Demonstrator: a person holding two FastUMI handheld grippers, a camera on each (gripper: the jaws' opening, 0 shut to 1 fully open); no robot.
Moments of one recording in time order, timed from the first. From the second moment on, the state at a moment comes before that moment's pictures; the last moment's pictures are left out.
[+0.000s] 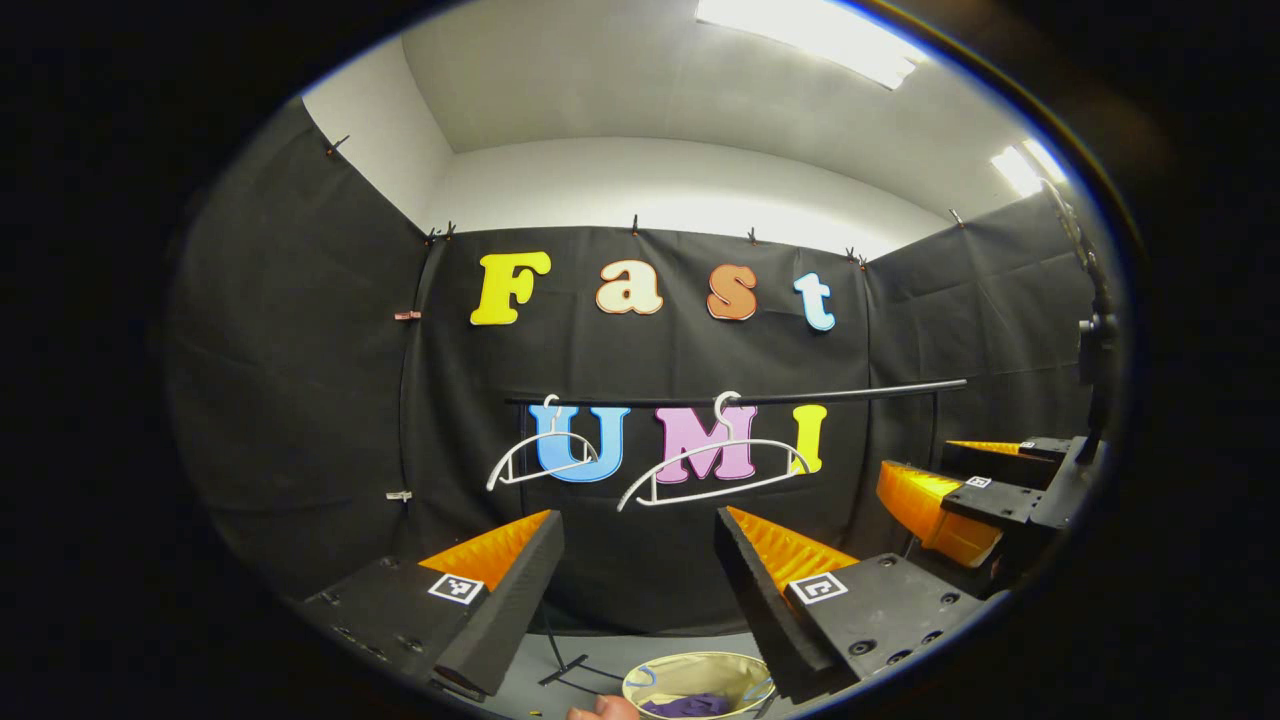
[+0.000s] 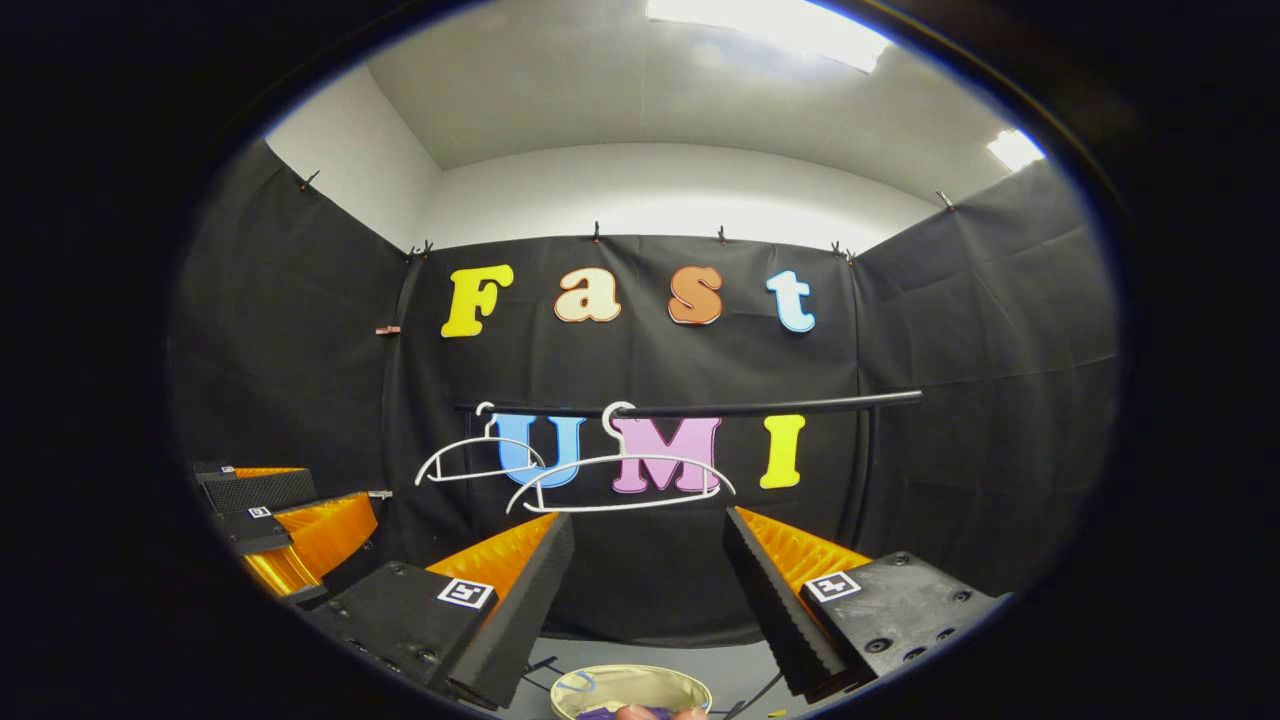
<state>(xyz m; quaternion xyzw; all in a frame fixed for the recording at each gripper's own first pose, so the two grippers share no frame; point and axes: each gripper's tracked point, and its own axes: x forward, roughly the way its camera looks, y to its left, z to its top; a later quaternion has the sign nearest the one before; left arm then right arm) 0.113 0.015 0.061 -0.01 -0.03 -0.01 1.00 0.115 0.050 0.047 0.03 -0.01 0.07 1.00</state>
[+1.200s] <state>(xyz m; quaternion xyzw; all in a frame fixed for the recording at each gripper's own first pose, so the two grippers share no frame) 0.113 0.010 0.057 0.00 -0.03 -0.02 1.00 0.113 0.046 0.058 0.02 -0.03 0.07 1.00</state>
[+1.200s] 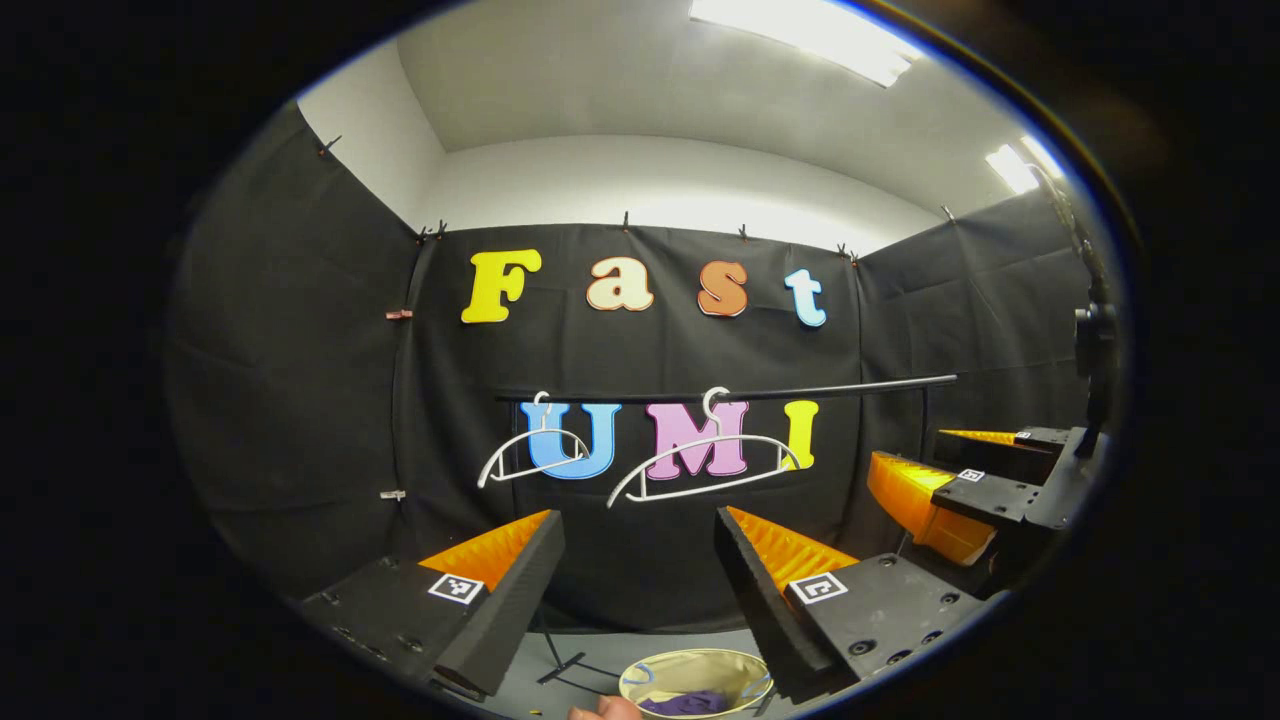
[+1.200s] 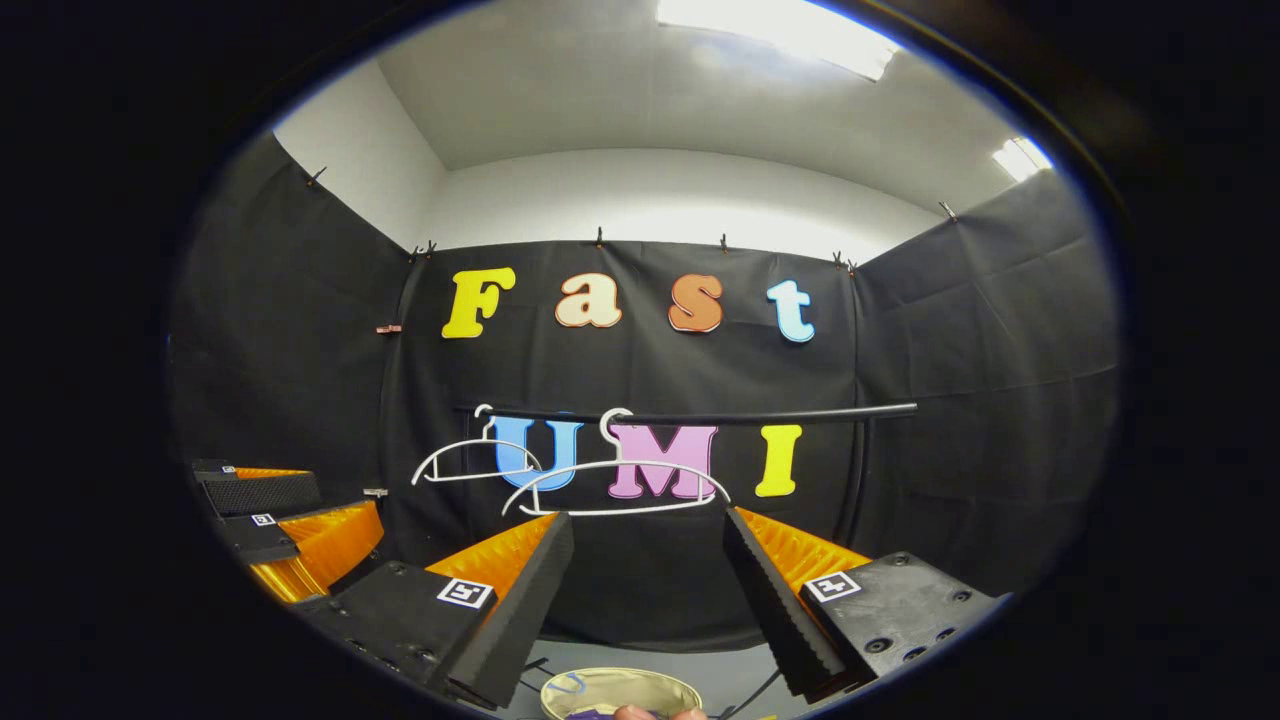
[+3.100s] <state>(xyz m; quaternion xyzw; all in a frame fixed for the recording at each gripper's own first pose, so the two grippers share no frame) 0.099 0.011 0.025 0.00 0.00 0.05 1.00 0.112 0.064 0.029 0.02 0.00 0.10 0.99</state>
